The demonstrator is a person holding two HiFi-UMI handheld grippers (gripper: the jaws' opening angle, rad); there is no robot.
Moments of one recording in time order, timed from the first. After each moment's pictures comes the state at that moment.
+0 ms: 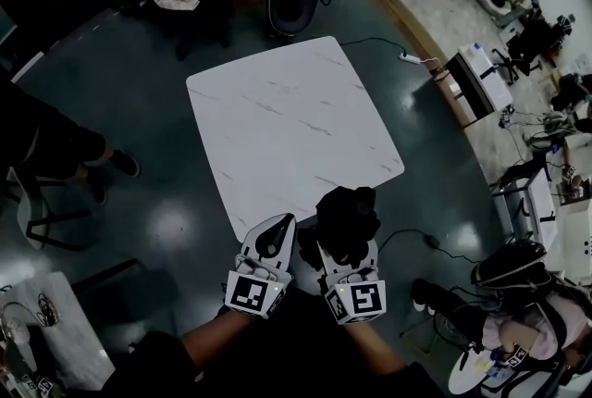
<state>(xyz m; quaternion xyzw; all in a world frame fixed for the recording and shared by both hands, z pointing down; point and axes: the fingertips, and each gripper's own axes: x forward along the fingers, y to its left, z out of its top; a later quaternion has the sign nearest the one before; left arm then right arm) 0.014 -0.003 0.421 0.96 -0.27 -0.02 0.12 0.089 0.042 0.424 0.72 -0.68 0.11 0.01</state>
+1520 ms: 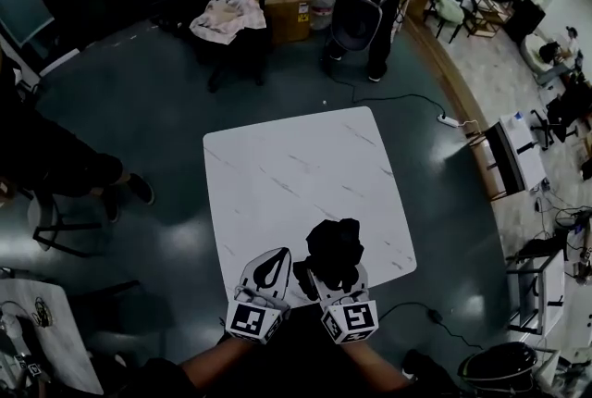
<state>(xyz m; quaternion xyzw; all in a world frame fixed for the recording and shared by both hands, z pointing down) 0.085 -0.187 0.456 0.92 -0.37 0.02 0.12 0.165 -0.160 0.485 0.63 -0.76 0.17 0.03</state>
